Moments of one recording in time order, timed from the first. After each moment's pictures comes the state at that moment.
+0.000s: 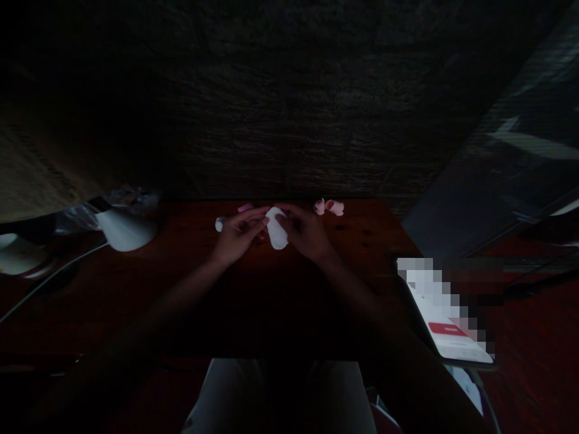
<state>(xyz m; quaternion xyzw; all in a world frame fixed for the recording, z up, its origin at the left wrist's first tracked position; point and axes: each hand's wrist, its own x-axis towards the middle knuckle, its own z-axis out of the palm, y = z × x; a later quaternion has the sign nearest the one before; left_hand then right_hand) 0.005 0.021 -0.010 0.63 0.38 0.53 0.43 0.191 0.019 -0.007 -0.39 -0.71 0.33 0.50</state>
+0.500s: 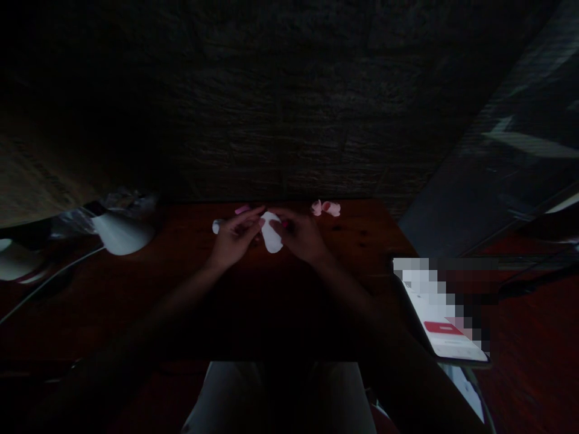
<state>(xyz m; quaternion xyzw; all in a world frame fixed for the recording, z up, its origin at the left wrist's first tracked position) 0.006 0.016 -0.009 0.64 0.41 0.52 0.38 0.190 0.018 -0.005 -0.37 -0.72 0.34 0.48</state>
